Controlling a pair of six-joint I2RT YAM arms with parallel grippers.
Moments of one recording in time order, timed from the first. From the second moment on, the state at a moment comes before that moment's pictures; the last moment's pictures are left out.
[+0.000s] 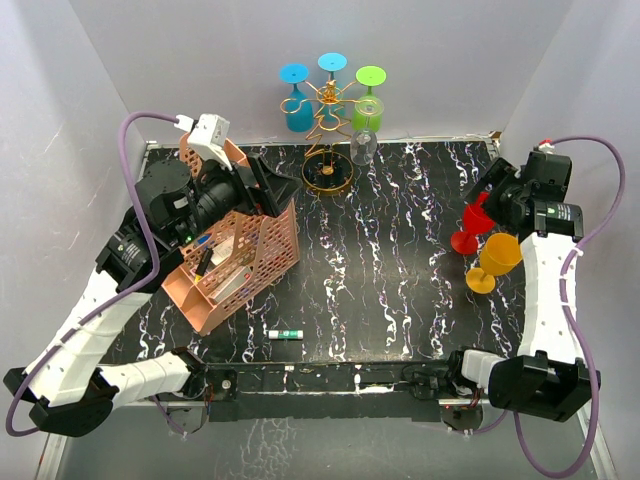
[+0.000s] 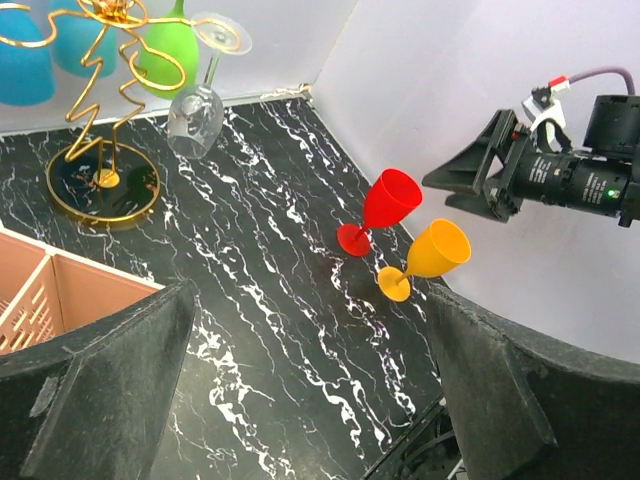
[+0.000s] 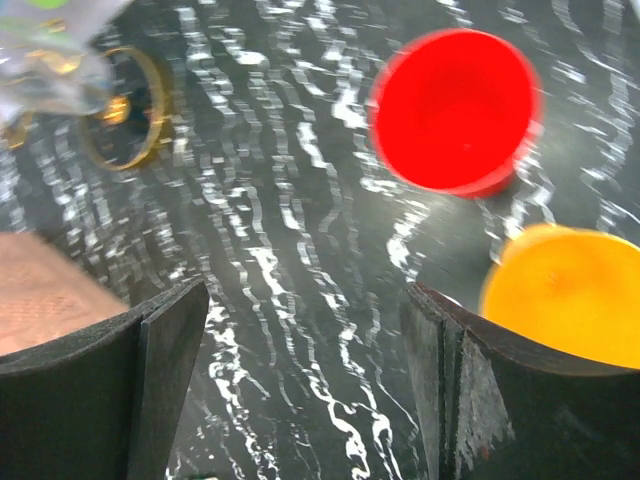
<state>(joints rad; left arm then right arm) -0.70 1.07 1.51 -0.52 -0.01 -0.43 -0.24 1.16 1.33 -0.89 -0.11 0.45</state>
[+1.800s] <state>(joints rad) -0.70 1.09 1.53 -0.53 -0.05 -0.43 0.11 2.01 1.99 -0.25 -0.29 0.77</state>
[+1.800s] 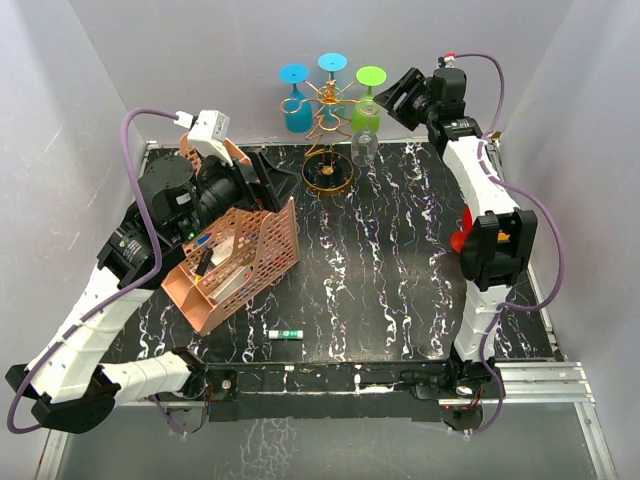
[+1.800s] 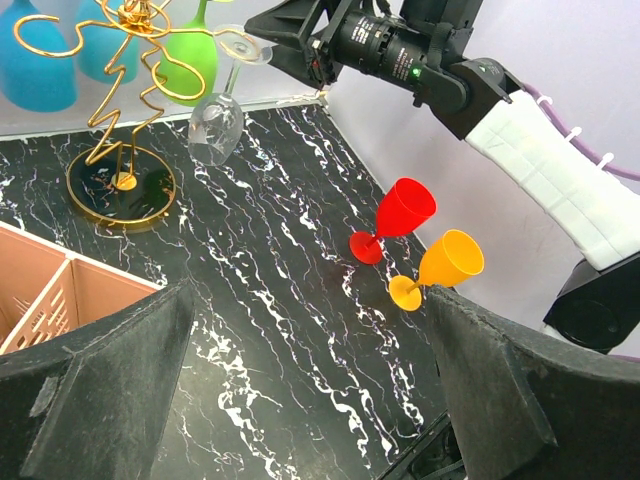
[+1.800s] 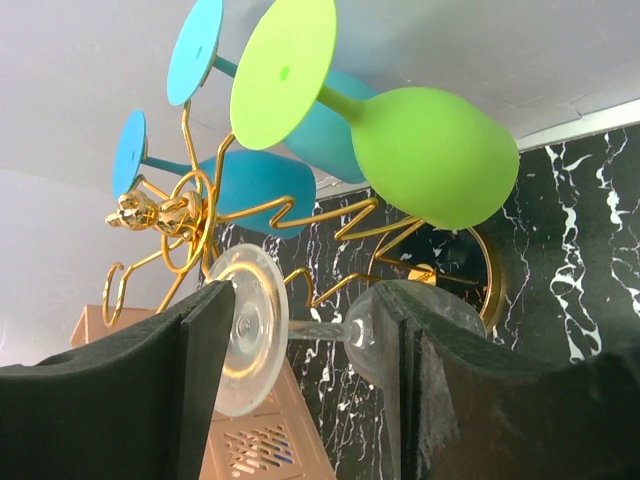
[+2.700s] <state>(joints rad) -0.71 1.07 1.53 -0.53 -0.06 -0.44 0.18 2.05 2.16 -0.43 -0.12 0.67</state>
